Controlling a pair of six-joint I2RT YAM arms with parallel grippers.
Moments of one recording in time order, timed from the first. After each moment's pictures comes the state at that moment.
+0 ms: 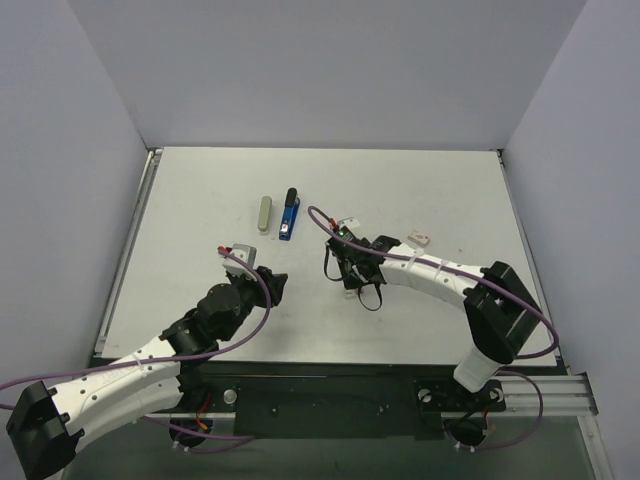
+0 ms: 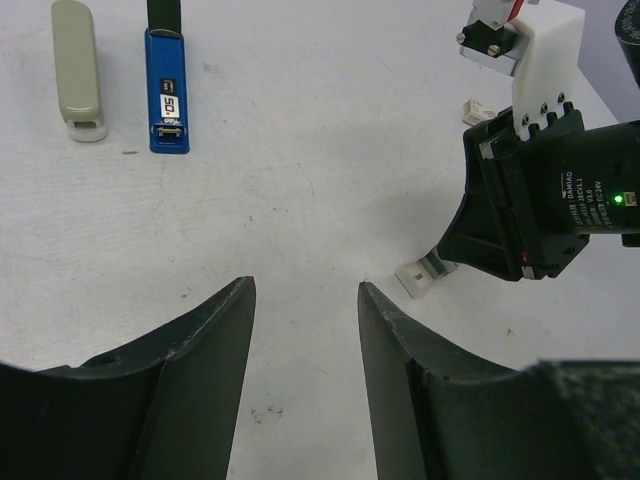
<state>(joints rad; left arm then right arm) -0.89 0.72 0.35 0.17 -0.42 -0.45 0.82 1.64 1.07 -0.57 0.30 0.43</state>
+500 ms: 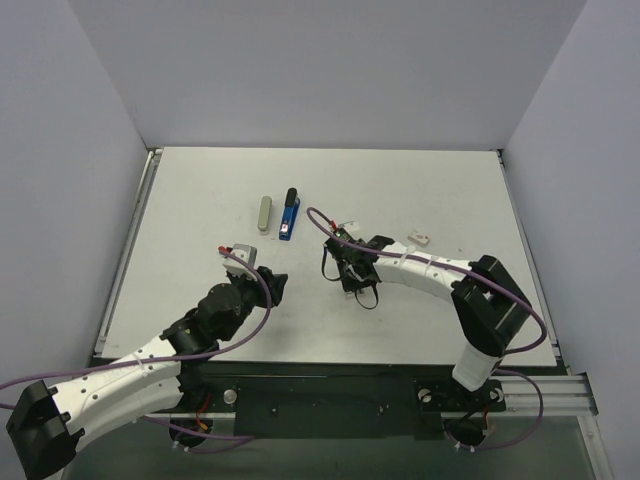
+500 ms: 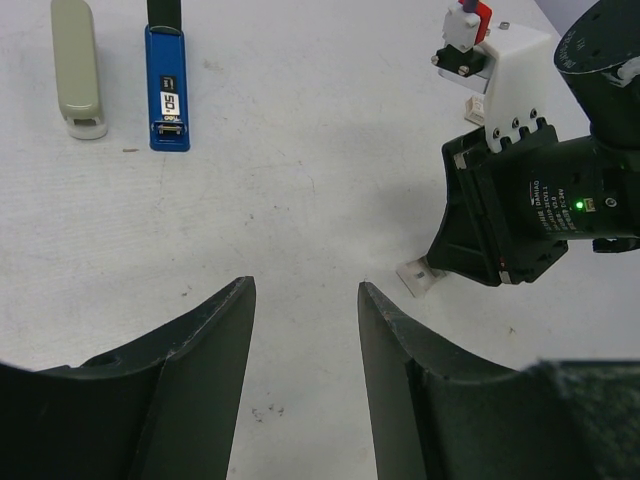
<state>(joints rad) -0.89 0.73 0.35 0.17 -0.42 -0.45 0.81 1.70 1.08 -0.57 0.28 0.48</state>
